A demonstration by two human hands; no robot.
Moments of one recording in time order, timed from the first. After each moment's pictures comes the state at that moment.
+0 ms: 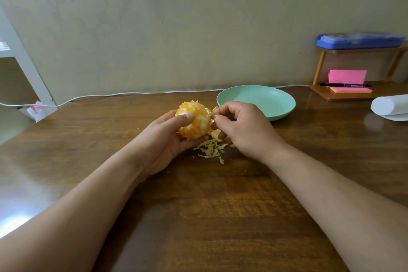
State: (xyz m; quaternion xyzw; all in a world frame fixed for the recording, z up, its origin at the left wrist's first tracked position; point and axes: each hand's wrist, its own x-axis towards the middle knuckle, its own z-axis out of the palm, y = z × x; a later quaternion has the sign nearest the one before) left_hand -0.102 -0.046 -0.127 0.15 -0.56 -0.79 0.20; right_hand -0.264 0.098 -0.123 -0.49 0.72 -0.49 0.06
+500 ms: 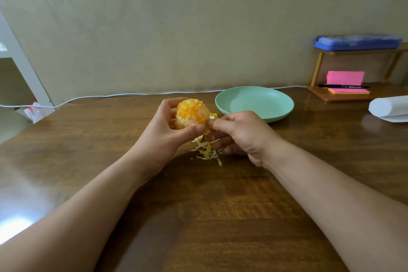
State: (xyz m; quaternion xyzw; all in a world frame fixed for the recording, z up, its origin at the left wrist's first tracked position) left_hand -0.103 -0.044 -0.131 0.17 -0.76 -0.54 0.31; right_hand -0.257 0.098 -0.115 -0.35 0.68 -0.56 0.31
